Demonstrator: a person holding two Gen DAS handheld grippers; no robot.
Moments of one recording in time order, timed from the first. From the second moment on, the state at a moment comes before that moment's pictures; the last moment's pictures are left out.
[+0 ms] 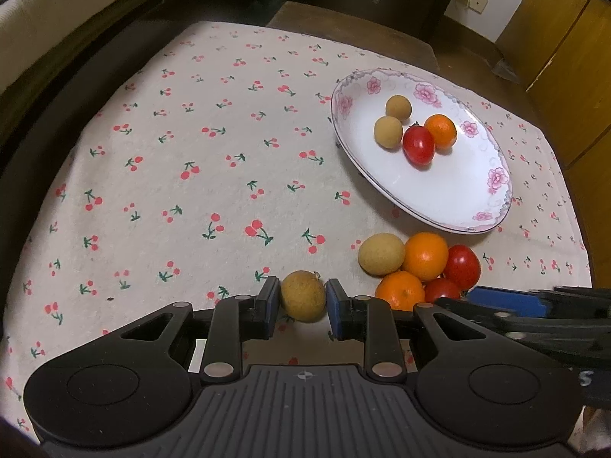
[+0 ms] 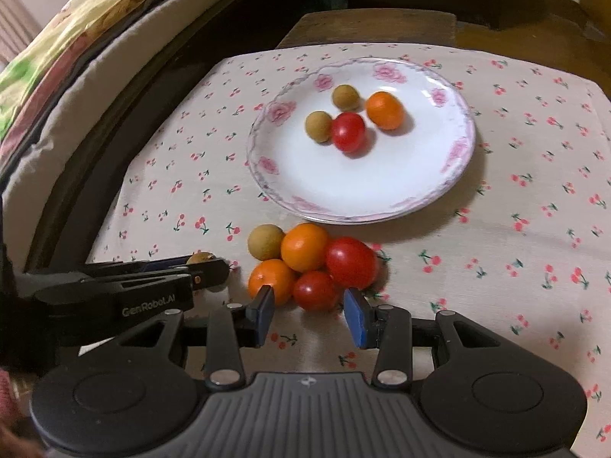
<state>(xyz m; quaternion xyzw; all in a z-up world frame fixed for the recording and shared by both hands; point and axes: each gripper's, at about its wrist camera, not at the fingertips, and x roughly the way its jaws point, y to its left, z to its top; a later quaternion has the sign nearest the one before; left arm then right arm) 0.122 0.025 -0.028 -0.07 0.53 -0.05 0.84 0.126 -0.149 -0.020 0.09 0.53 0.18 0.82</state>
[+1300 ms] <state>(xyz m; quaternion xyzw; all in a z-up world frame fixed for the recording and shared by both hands) 0.118 0.031 -0.029 -0.09 0.53 -0.06 0.84 0.109 -0.147 -0.015 0.00 0.54 0.22 0.81</state>
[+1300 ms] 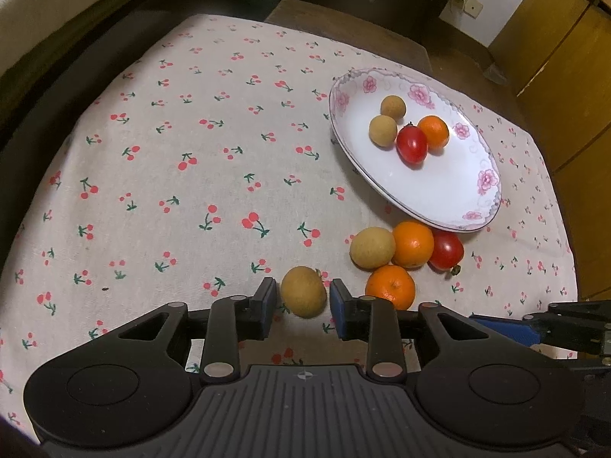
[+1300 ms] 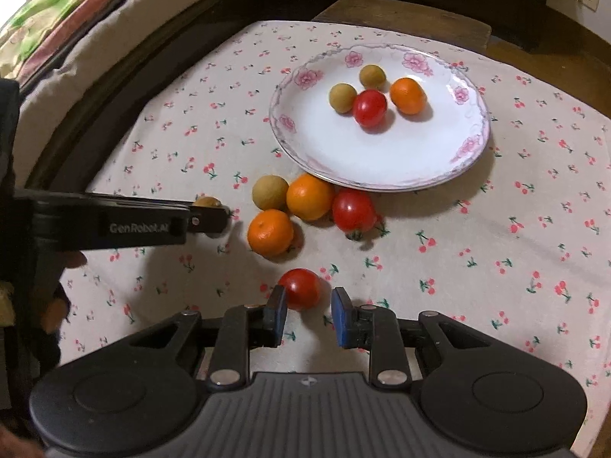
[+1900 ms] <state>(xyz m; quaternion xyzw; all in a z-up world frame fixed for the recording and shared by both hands) 0.118 0.020 -0.029 -0.05 0.53 -0.05 0.85 0.107 -0.127 -0.027 -0.05 0.53 0.23 0.82</state>
